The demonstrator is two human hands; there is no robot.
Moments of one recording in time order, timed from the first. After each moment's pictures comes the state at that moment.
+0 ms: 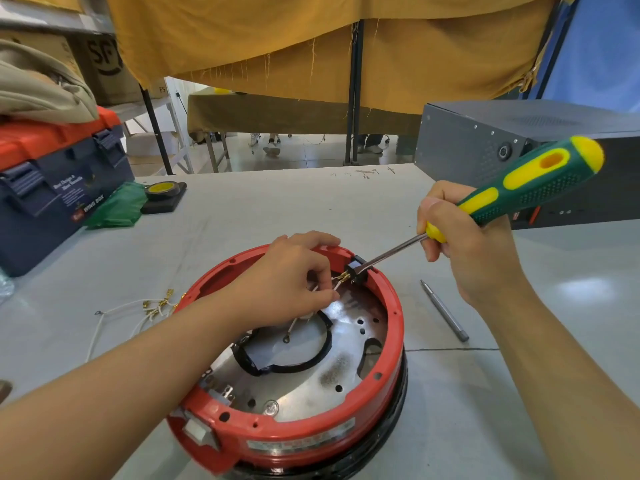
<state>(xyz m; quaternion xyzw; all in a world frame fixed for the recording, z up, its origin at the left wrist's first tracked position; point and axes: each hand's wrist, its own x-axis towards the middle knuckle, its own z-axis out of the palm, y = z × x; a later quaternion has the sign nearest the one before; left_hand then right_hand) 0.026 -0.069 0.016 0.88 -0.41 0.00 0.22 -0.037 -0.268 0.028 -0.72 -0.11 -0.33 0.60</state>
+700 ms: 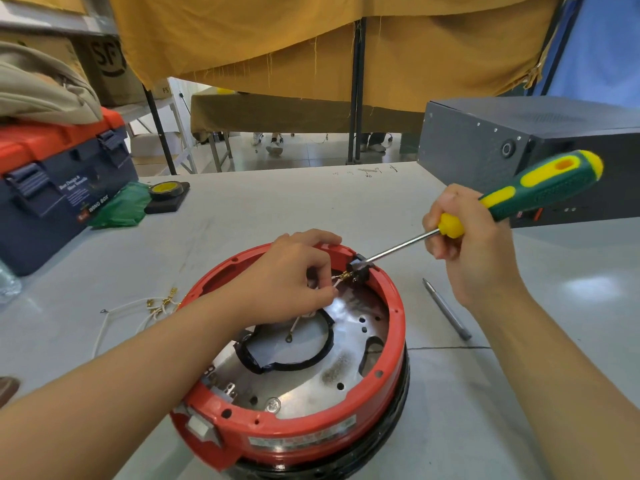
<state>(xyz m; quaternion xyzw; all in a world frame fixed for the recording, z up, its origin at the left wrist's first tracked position) 0.026 -0.069 0.018 0.88 -0.41 -0.01 0.23 -0.028 -0.273 0.015 -0.62 -0.04 -0.34 0.70</state>
